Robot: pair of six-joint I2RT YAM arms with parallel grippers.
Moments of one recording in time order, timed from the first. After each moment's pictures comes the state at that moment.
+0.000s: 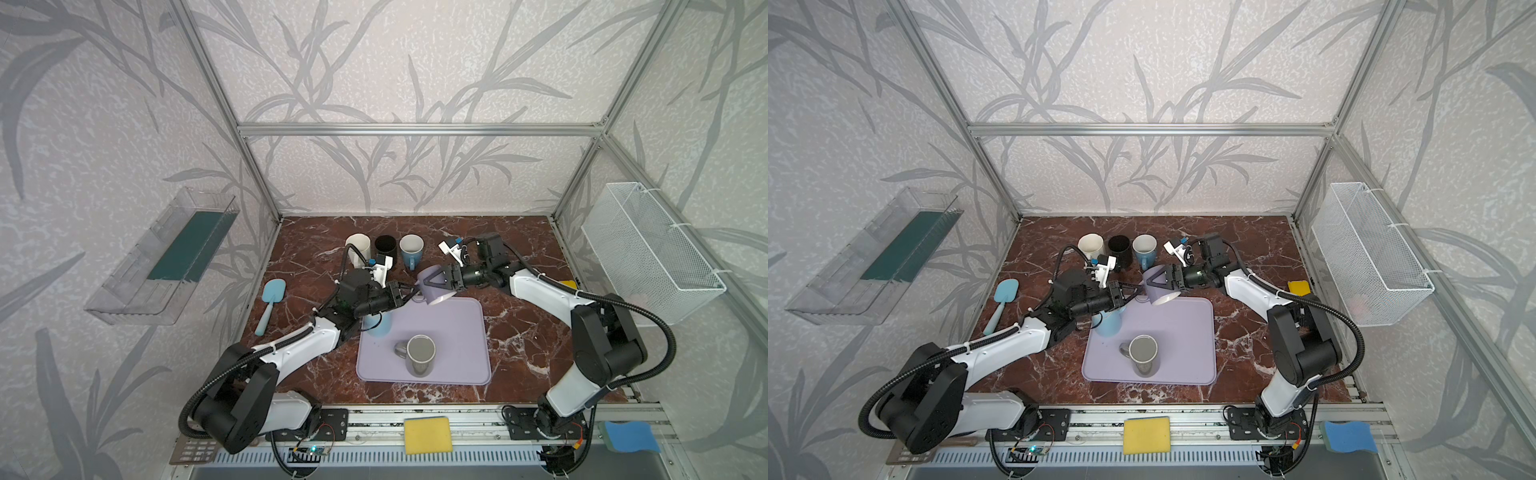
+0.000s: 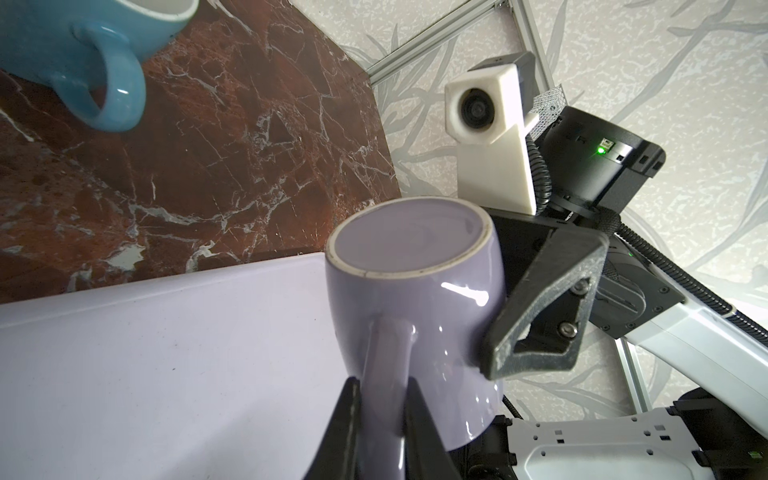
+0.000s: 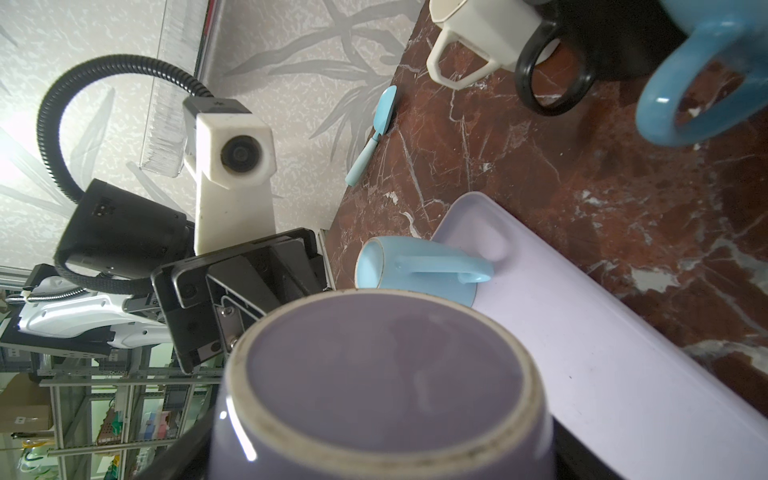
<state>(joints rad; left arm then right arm) -0.52 1.32 0.61 0.41 0.54 -0.94 0.37 1.68 1.08 -0.11 -1.08 0.46</state>
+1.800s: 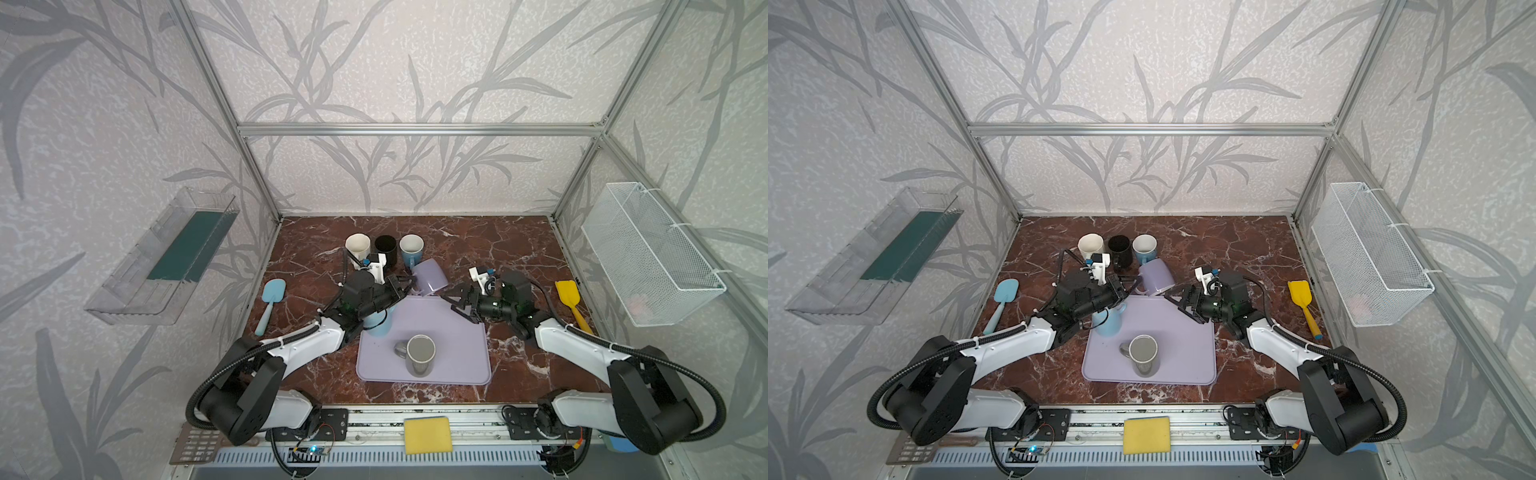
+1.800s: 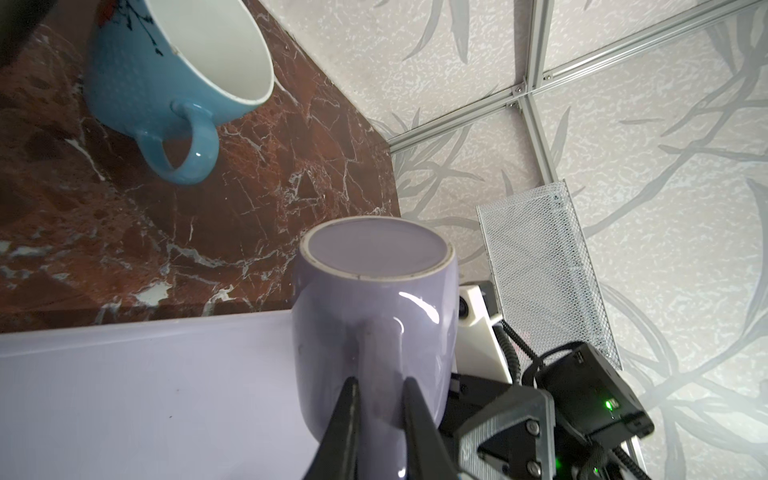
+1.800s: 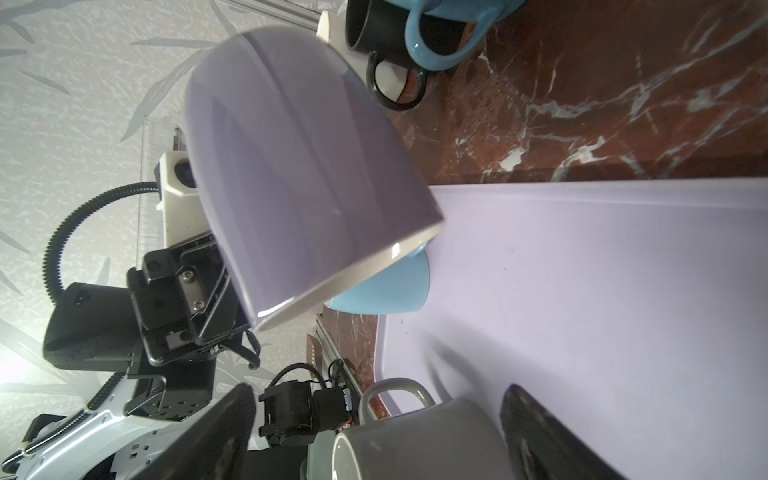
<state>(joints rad) -0.56 1.37 0.60 0.56 0.31 -1.10 0.40 1.27 0.52 0.31 -0.72 1.04</state>
